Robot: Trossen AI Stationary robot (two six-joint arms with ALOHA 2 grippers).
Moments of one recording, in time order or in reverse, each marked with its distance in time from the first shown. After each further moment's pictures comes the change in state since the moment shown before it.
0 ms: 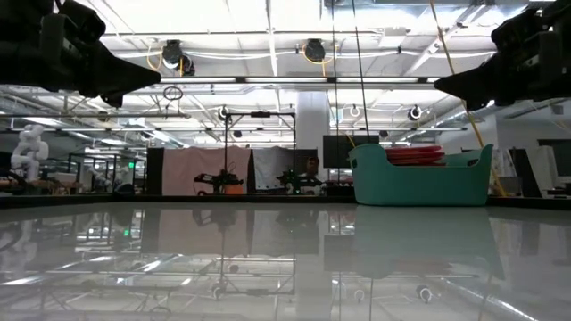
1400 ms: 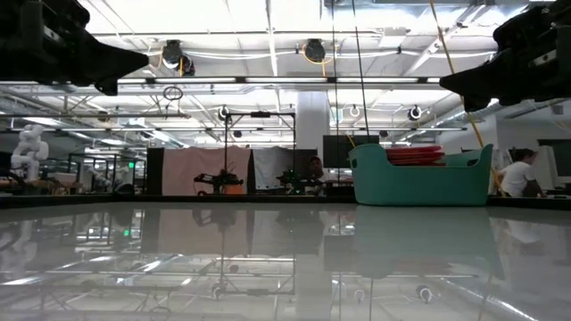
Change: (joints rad) left arm 0.069 -0.249 0.000 -0.168 0.126 0.062; right arm 0.001 0.000 0.001 -0.001 -0.102 0.024
